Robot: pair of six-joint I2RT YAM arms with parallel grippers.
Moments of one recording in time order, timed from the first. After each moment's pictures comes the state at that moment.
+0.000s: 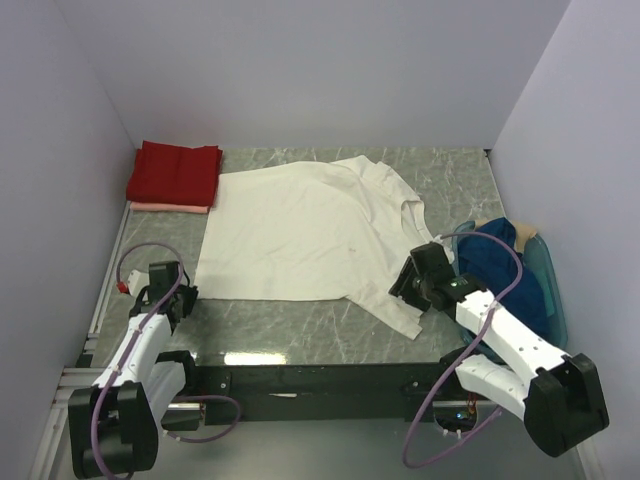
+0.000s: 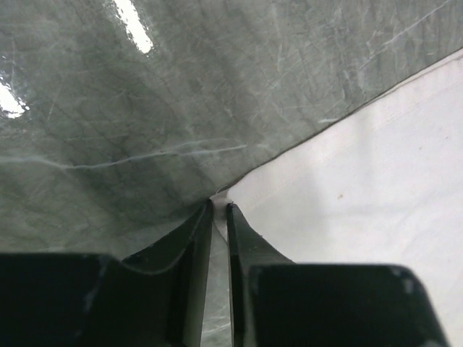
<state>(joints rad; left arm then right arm) 0.11 0.89 0.31 -0.35 -0.20 -1.12 0.40 0.98 0.53 -0.55 0.08 0.85</state>
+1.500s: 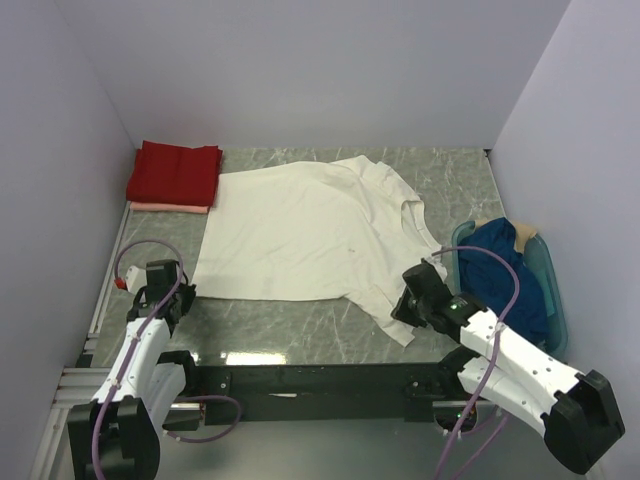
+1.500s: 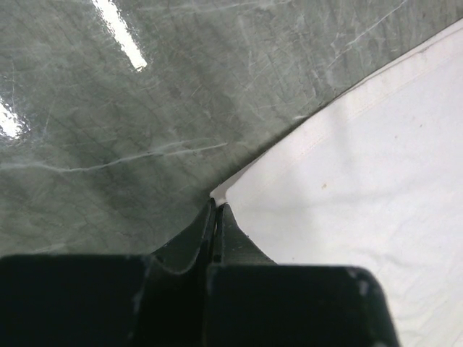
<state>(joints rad) 0.11 0.82 0.32 -0.38 -0.21 -1.06 0.57 0.85 0.42 -0.58 0.12 0.90</state>
